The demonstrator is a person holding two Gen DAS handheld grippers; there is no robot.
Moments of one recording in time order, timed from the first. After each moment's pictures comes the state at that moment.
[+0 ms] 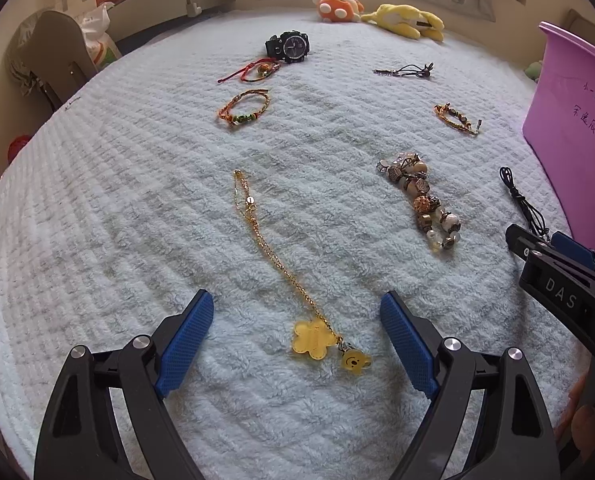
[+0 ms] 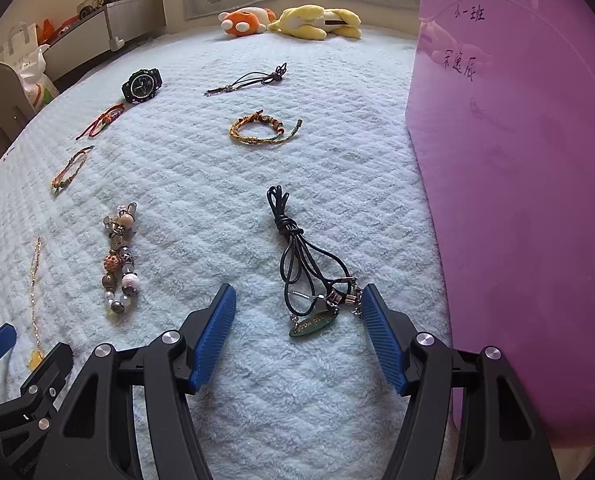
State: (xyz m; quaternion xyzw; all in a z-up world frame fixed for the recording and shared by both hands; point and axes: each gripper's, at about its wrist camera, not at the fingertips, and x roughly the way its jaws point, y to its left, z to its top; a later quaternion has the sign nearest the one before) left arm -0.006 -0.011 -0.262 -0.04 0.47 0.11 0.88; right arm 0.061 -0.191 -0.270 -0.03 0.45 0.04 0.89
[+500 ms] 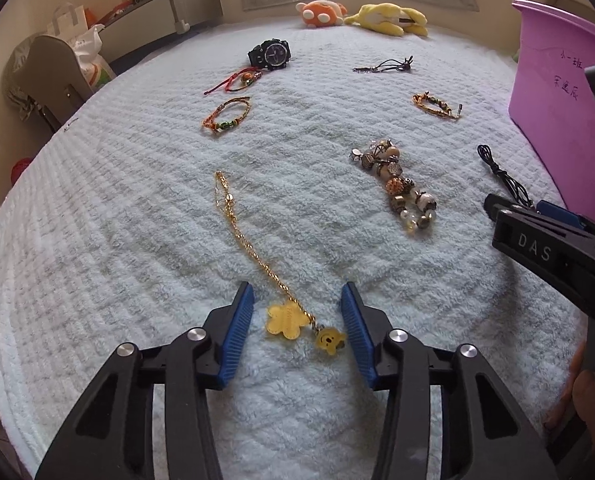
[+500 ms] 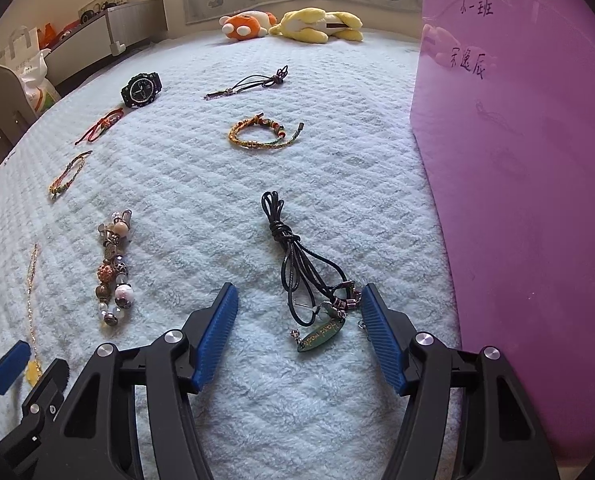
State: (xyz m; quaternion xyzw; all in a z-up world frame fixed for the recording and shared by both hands) left arm -0.018 -0.033 -0.264 0.00 0.46 0.11 0.88; right arm 0.067 -0.191 -0.276 -0.02 0.44 0.05 0.89
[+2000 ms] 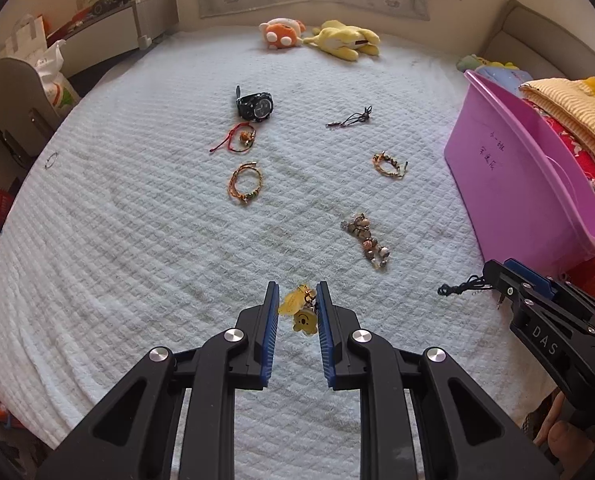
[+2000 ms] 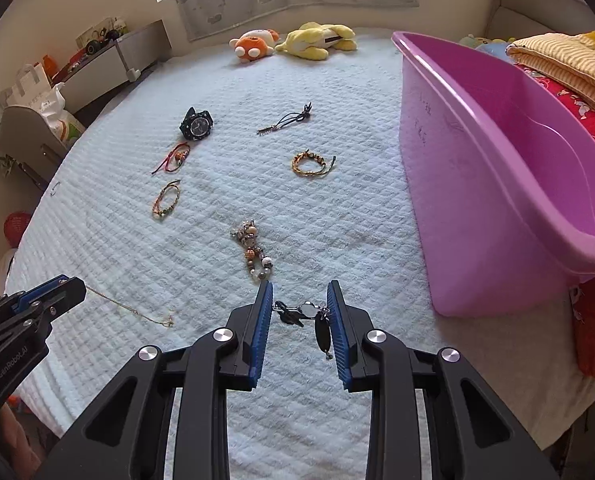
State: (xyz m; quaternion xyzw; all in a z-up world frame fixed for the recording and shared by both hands) left arm -0.035 0.039 -0.109 -0.01 0.49 -0.02 0.87; right arm -0.030 -0.159 -0.133 0.04 0.47 0.04 0.88
